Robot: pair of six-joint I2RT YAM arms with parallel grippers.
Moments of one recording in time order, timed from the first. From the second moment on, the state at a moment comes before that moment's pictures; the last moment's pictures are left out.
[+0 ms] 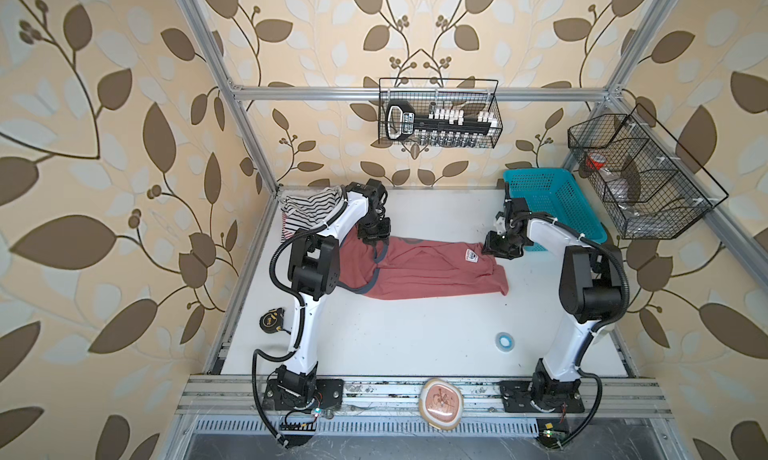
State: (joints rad) left arm -0.31 2.26 2.02 -1.20 0.24 -0.34; right arm 0.02 1.93 1.37 -0.74 -0.21 0.21
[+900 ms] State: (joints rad) left arm -0.14 2.14 1.75 -0.86 0.43 -0.50; right arm -0.05 1.93 1.48 -0.72 -0.32 0.23
